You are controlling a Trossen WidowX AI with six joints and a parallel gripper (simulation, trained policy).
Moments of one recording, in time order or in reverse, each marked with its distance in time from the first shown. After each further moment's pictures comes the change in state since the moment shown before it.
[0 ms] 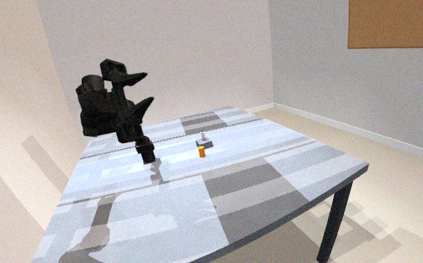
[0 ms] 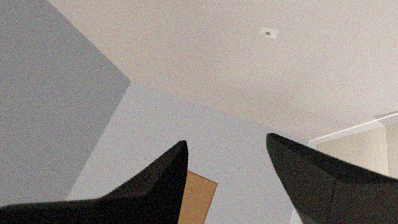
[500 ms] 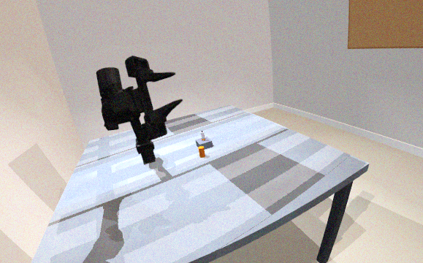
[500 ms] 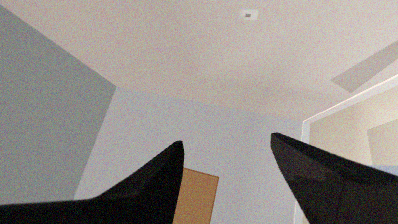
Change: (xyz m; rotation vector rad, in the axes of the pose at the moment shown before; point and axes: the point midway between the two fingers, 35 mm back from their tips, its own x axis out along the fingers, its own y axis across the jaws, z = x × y) arm 0.041 -0.011 -0.037 0.118 0.033 -0.081
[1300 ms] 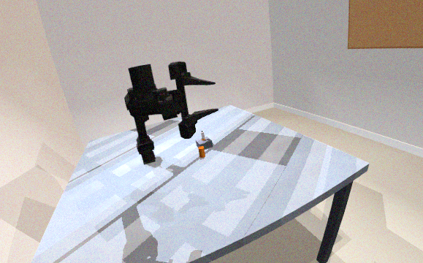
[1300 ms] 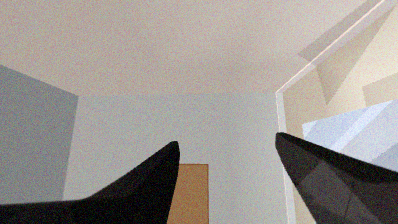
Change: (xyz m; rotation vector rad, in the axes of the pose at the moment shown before) arm 0.054 -0.031 -0.075 0.158 0.073 -0.175
